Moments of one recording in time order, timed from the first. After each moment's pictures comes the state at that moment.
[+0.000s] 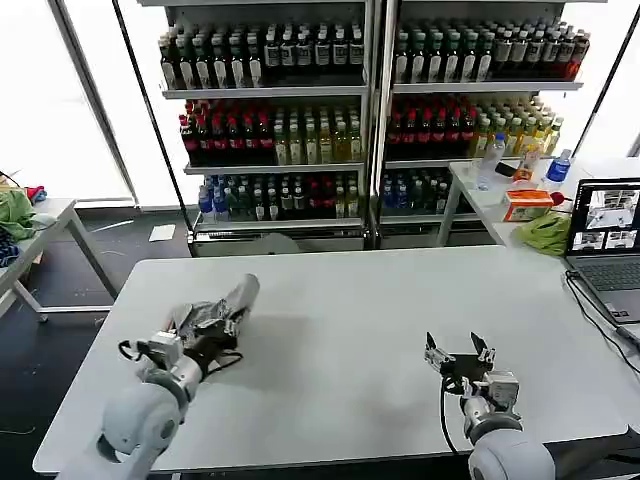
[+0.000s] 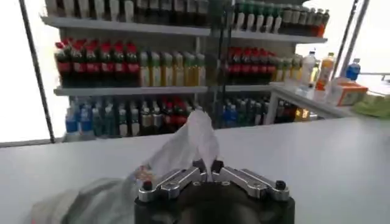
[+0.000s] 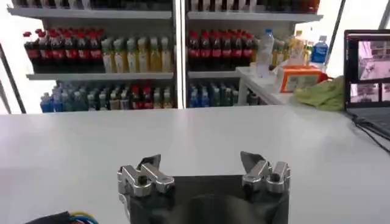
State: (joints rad) left arm 1.14 -1.04 -0.33 -1.98 -0.62 0.51 -0.10; right arm -1.36 1.27 0.47 2.15 0.35 -0.58 0.28
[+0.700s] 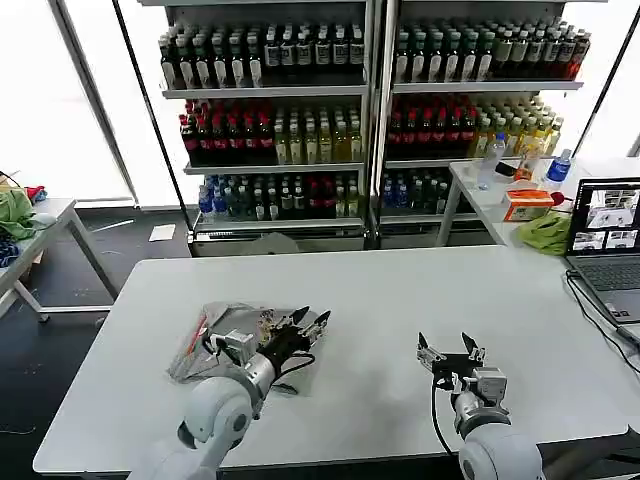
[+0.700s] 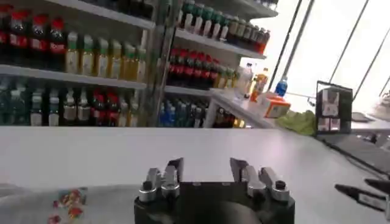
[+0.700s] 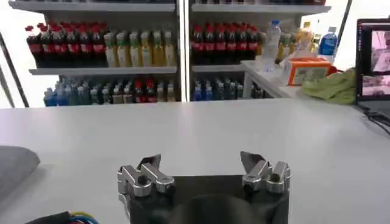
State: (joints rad) left arm 0.99 -1.21 -0.10 -1.88 -0.66 0.46 -0.10; right arm -1.32 1.28 0.44 2.09 0.36 -0.58 0.29
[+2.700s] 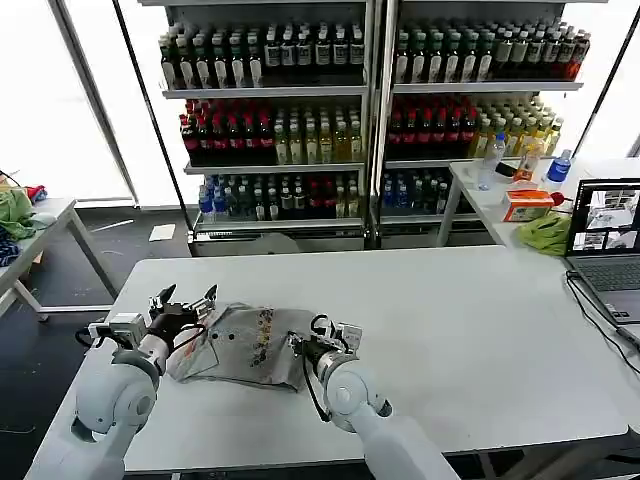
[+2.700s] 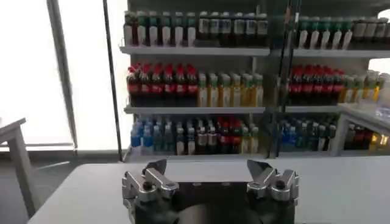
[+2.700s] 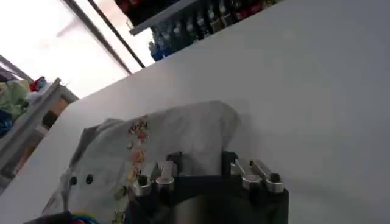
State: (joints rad) left arm 1.10 -1.02 -0.46 -1.94 -0.65 0.51 -0.23; right arm -0.83 1.45 -0.08 1.65 1.02 -0.58 0.59
